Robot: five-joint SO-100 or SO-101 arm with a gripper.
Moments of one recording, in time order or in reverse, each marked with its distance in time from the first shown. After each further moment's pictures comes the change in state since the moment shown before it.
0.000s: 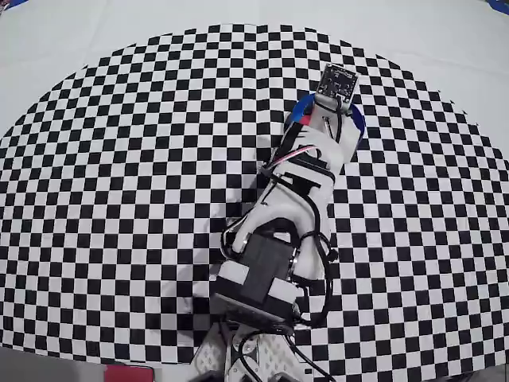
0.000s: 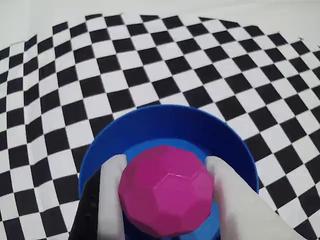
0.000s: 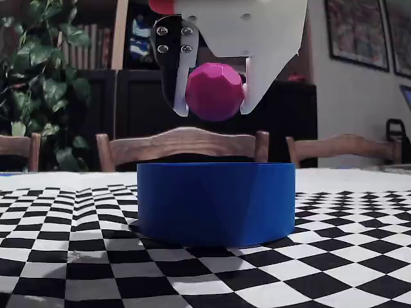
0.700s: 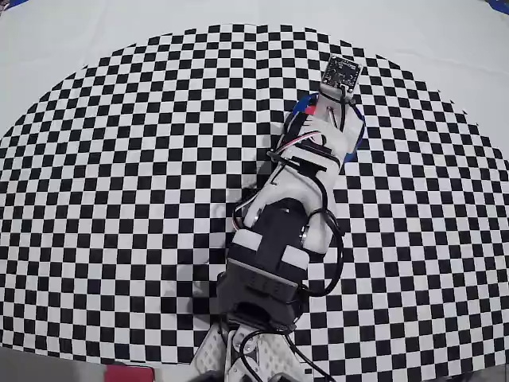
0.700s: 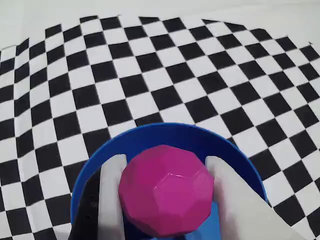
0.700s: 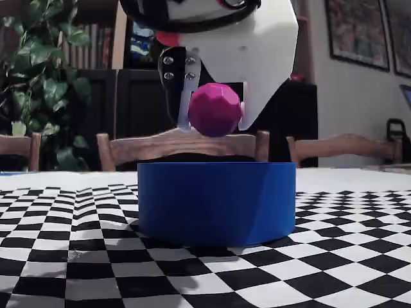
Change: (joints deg) arm 0.0 -9.7 -9.1 0.0 0.0
